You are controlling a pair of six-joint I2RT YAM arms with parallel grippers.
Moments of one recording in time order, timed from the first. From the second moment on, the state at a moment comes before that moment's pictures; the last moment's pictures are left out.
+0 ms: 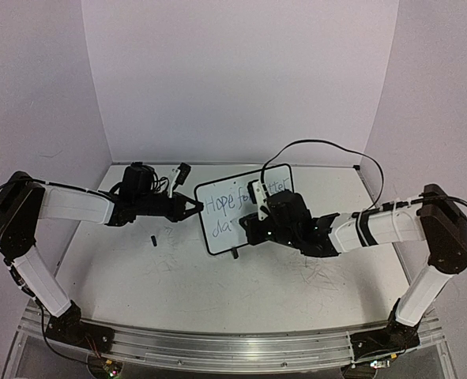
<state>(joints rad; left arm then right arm) -0.55 1.64 0.89 0.30 0.56 -0.22 0.94 1.71 0.97 0.26 0.20 0.36</state>
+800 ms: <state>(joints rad) -0.55 1.64 0.89 0.30 0.56 -0.21 0.95 1.74 0.95 0.26 0.21 0.36</state>
